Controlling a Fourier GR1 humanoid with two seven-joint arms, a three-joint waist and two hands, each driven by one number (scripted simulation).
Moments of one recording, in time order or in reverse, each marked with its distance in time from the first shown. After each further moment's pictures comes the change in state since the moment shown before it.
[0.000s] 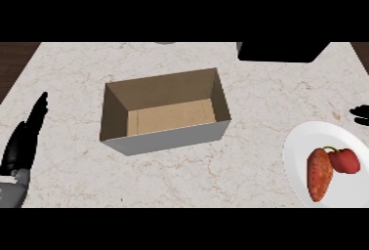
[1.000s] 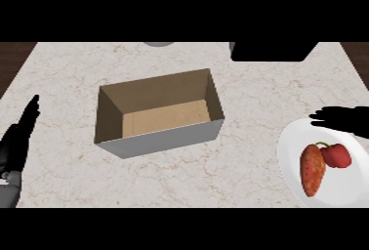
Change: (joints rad) left arm 0.016 -0.024 0.091 0.019 -0.049 -0.062 0.000; right arm -0.265 0.222 0.142 0.336 0.505 -0.100 -0.014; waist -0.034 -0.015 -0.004
